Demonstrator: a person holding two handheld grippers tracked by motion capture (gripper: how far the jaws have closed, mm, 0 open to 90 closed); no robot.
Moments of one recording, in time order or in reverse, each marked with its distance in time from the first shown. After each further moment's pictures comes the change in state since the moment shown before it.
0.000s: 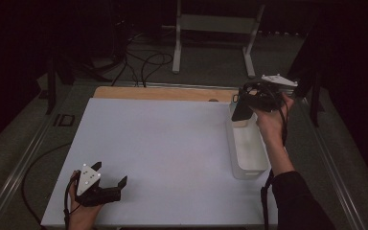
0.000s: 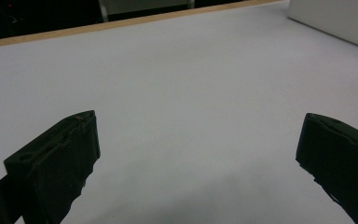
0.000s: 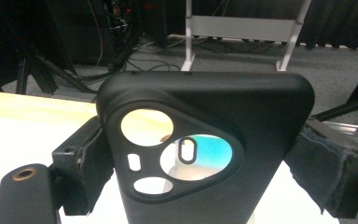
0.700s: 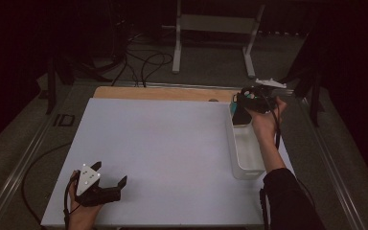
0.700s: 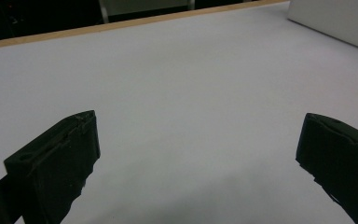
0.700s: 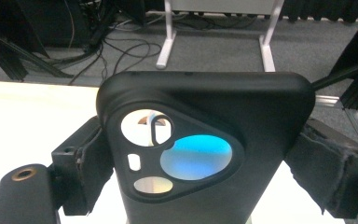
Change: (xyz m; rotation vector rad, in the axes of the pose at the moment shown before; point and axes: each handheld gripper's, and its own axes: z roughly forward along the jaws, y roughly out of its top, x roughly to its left) left arm 0.000 0.000 0.000 -0.002 -0.001 -0.001; right arm -0.006 -0.021 0.040 0.091 -0.081 0.023
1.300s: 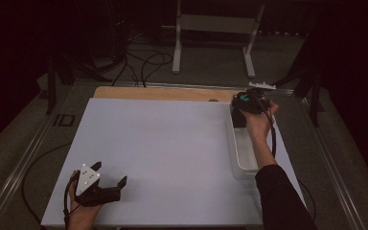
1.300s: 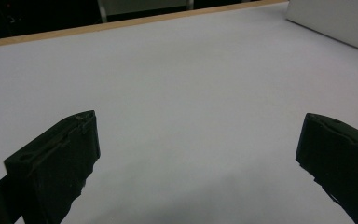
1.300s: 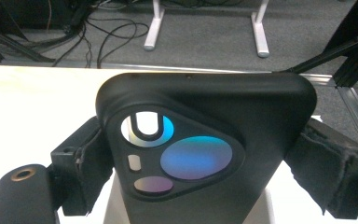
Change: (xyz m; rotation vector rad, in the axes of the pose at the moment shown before) left arm 0.001 -0.001 0.000 -0.001 -0.006 -0.005; right arm 0.002 -0.015 0.038 0.077 -0.051 0.012
